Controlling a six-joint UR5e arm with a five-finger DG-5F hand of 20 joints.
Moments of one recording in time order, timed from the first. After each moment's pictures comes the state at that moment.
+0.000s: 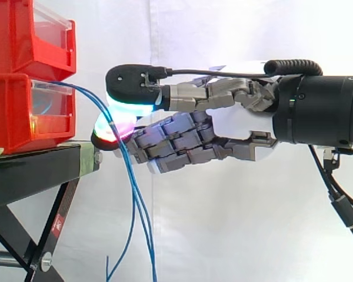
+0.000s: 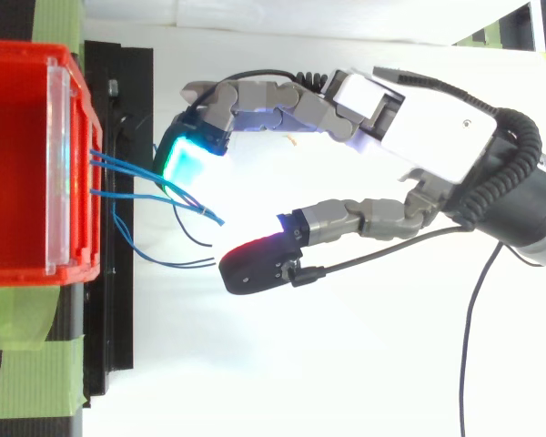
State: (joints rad) arm 0.25 -1.97 -1.77 -2.43 -0.97 -0.49
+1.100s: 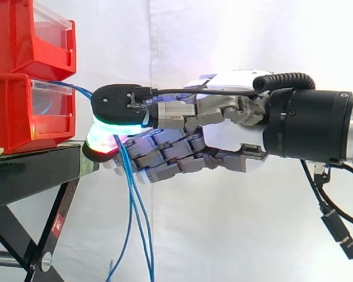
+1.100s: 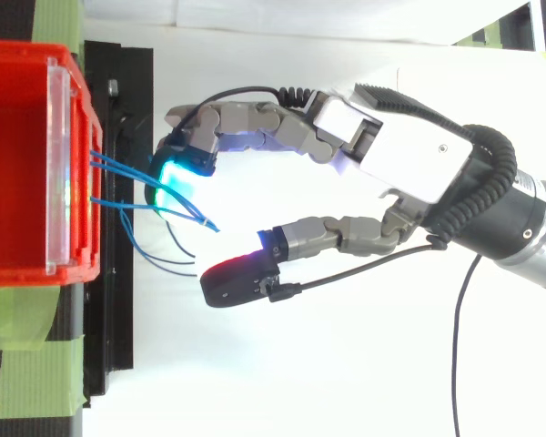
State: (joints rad) arm 0.26 -2.01 -1.77 -2.36 -0.97 -0.56
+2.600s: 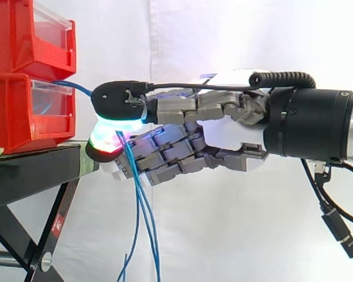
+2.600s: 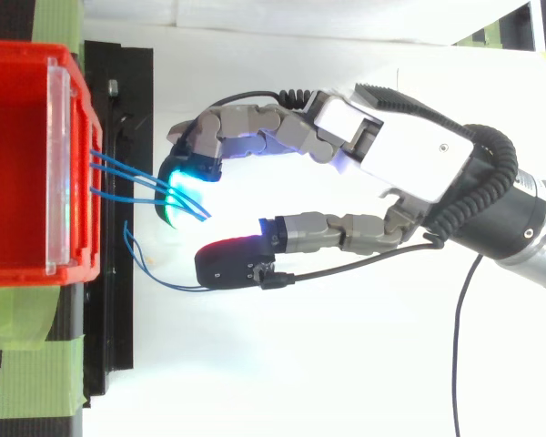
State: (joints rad) arm 0.26 -2.01 -1.77 -2.37 -0.97 -0.55
